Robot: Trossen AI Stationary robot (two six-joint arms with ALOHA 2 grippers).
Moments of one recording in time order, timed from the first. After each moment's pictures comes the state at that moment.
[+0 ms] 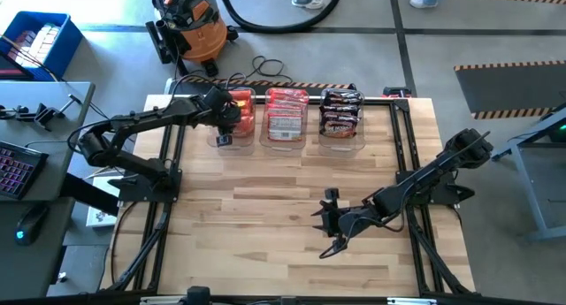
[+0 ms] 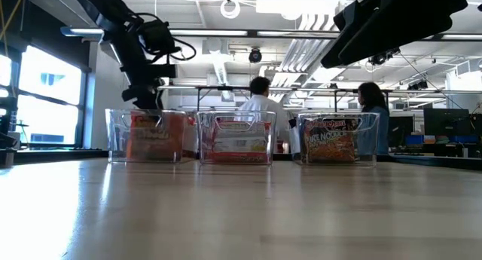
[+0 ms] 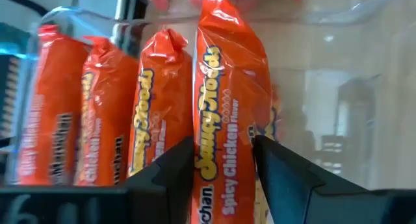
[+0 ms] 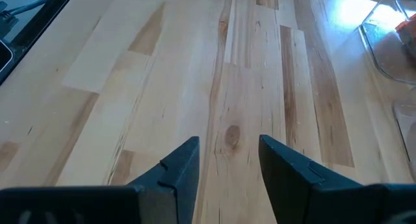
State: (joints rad) left arm 0.70 1.36 0.85 -0.49 -0.04 0.65; right arm 0.54 1.50 0.84 -0.07 0.41 0.12
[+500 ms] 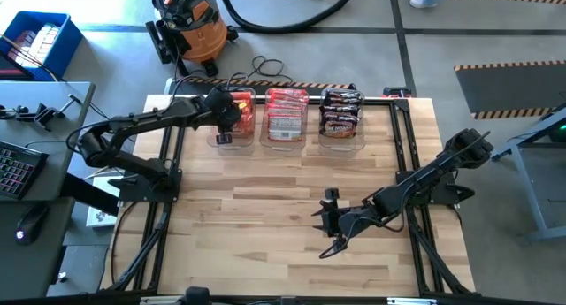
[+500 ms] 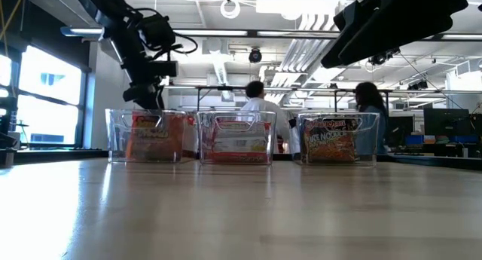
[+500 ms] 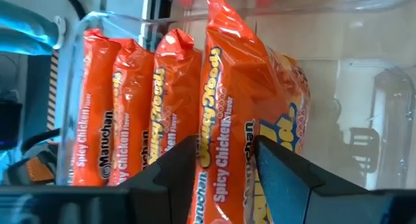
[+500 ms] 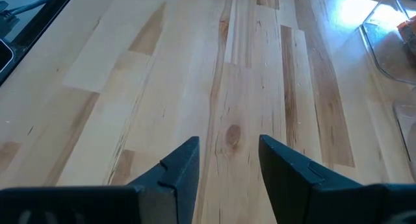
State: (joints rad) left arm 0.66 1.35 0.85 -0.47 -0.17 0.69; right arm 0.54 1.50 0.84 -0.07 0.41 0.12
